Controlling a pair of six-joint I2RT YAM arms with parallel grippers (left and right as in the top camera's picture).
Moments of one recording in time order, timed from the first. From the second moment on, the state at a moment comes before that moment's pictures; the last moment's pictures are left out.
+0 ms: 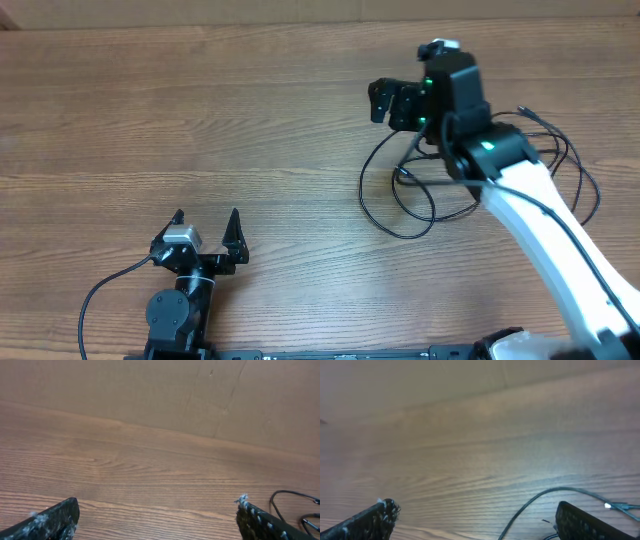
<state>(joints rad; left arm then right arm) -0.11 0.02 0.01 -0.08 -0.04 -0.23 0.37 1.48 1.31 -0.48 0.02 0.44</state>
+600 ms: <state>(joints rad) -0.11 0.02 0.01 -0.08 -0.04 -0.23 0.37 0.72 1.10 -0.53 0.13 0.38</state>
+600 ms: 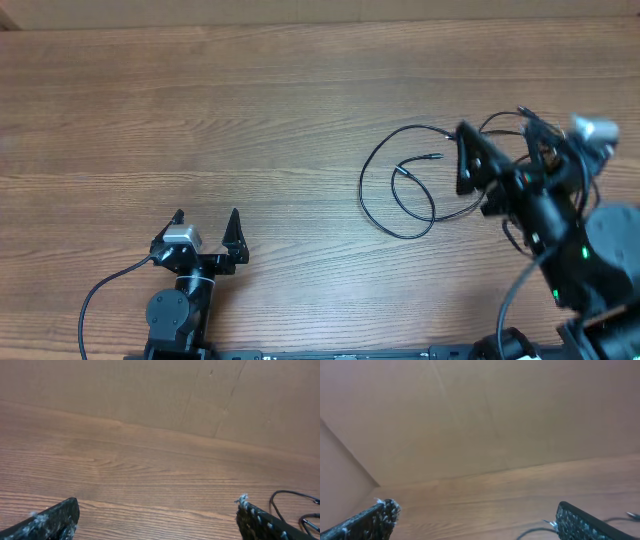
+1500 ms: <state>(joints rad) -0.11 0.02 0.01 -0.08 -0.04 -0.23 0.21 0.06 0.54 -0.32 0.15 0.41</state>
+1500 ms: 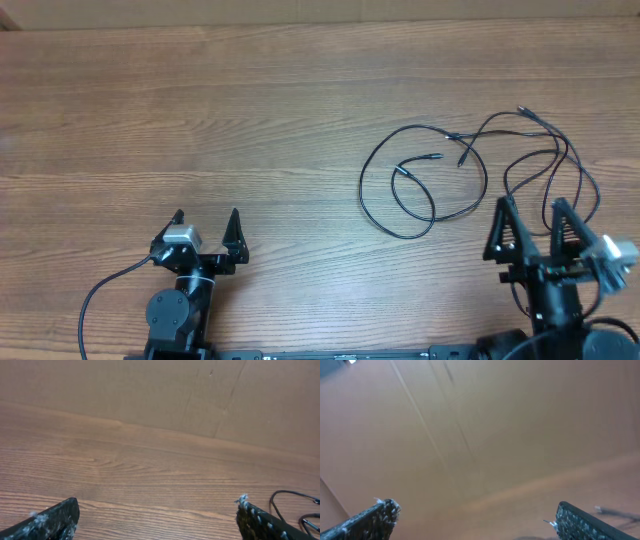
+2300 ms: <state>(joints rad) -0.11 0.02 0.01 -0.08 -0.04 -0.23 0.21 0.01 0.11 0.69 0.13 0.38</state>
